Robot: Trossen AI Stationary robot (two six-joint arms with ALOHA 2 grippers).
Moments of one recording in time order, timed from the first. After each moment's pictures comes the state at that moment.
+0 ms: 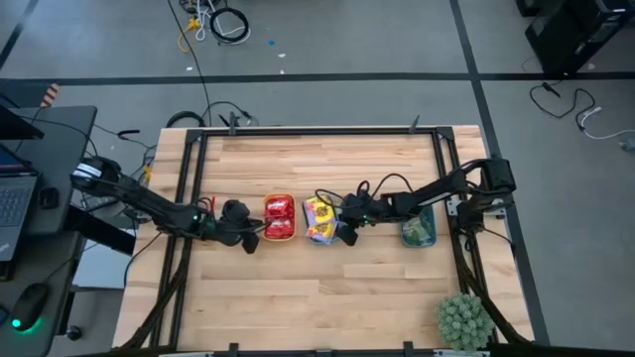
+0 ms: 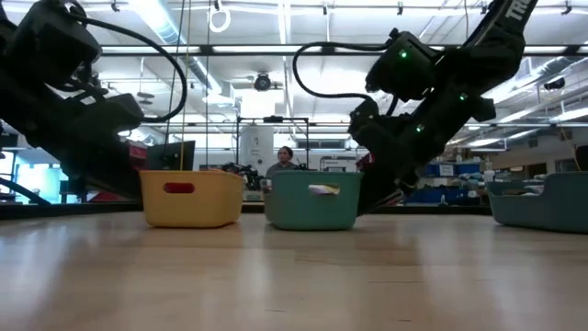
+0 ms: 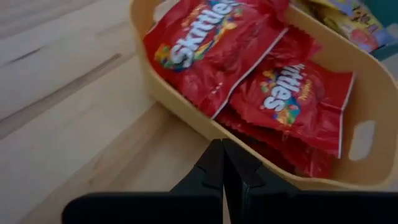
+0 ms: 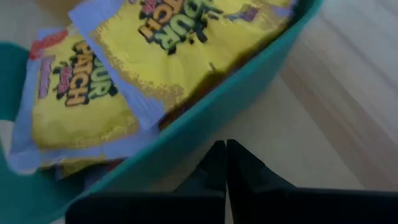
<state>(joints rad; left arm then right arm) -0.32 1.11 0.17 0.17 -0.57 -0.85 -0.01 1.74 0.69 0.24 0.16 0.45</state>
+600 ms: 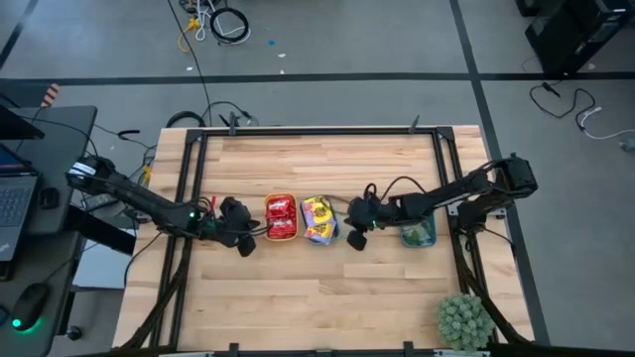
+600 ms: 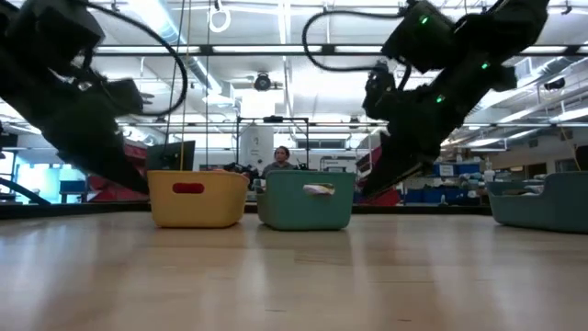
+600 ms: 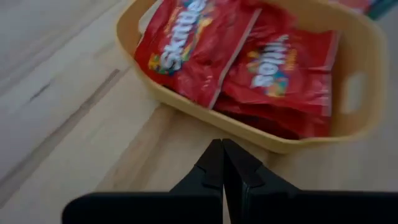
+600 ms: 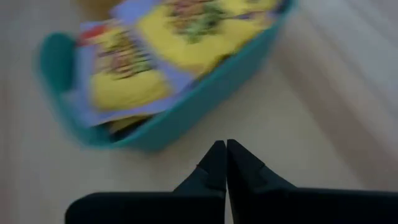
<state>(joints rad) -0.33 1.04 0.26 -0.07 -0.55 -0.68 0.05 1.59 0.69 0.05 0.19 0.48</state>
